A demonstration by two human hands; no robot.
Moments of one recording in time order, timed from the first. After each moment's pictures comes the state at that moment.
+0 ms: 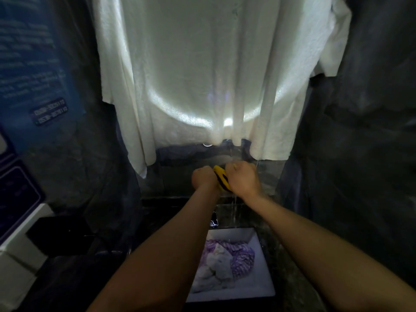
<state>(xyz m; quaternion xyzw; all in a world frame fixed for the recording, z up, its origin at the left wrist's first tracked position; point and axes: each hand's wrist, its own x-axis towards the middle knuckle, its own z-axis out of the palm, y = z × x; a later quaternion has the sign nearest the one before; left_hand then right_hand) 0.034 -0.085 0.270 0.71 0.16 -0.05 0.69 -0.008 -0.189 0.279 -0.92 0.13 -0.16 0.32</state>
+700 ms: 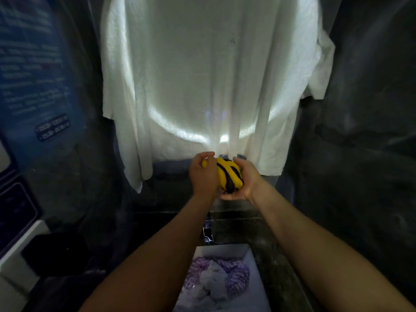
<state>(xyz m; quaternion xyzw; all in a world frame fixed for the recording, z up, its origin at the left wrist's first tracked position) 0.024 -0.083 0.323 0.62 -0.03 0.11 0.77 -0.012 -0.187 0.349 -0.48 0.26 0.10 0.83</state>
